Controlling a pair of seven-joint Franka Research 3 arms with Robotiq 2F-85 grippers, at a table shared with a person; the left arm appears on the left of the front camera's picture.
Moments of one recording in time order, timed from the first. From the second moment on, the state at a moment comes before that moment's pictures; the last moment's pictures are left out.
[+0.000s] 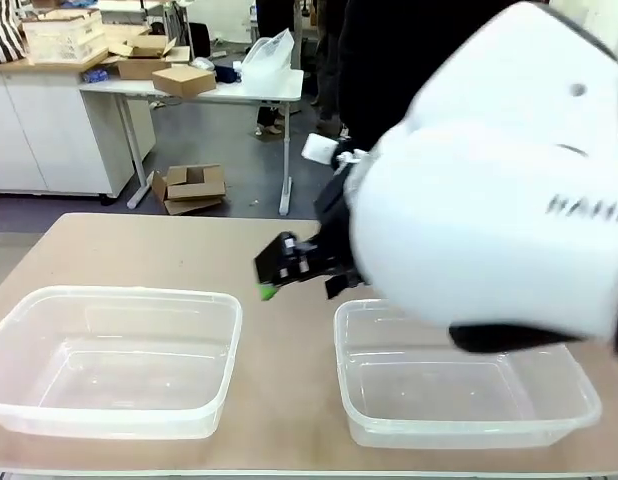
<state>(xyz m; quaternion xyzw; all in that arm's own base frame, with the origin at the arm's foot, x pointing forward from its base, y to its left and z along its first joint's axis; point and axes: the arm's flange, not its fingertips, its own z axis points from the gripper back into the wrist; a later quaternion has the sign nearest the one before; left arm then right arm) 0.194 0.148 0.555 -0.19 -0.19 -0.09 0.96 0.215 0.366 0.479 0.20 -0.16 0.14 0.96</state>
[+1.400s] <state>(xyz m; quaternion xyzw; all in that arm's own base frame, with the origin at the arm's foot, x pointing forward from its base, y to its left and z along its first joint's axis) 0.207 0.114 0.512 -0.15 -0.08 -0.15 0.97 0.245 0.453 0.401 0.07 -0.13 0.03 0.99</state>
